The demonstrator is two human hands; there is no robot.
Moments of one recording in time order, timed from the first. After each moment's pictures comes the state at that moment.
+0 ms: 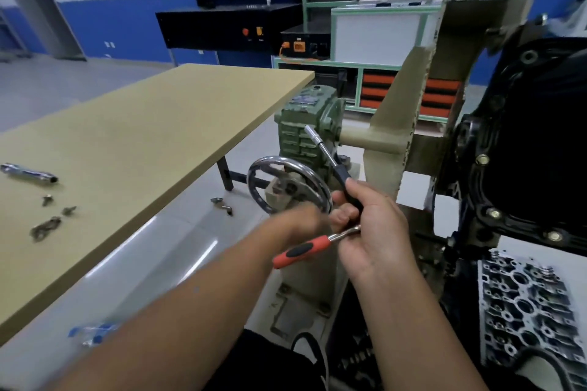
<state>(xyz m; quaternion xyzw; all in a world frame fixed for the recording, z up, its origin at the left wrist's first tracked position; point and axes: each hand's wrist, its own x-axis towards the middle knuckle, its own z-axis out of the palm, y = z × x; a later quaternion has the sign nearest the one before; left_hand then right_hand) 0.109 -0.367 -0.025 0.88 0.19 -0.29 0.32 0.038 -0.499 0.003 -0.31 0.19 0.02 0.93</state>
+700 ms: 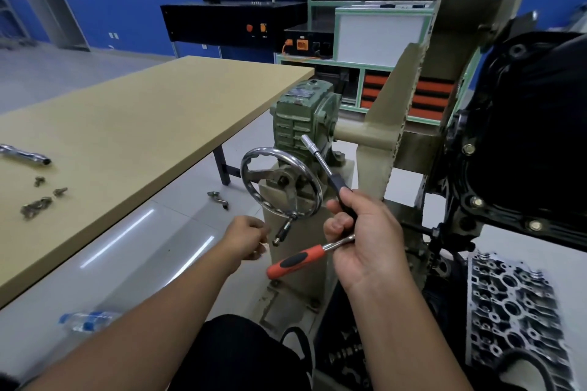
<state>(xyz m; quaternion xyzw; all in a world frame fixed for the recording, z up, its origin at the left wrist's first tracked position) 0.087 -0.298 -0.146 0.81 0.20 -0.09 0.54 0.020 -0.515 -0.009 -0.32 0.20 0.04 0.93</state>
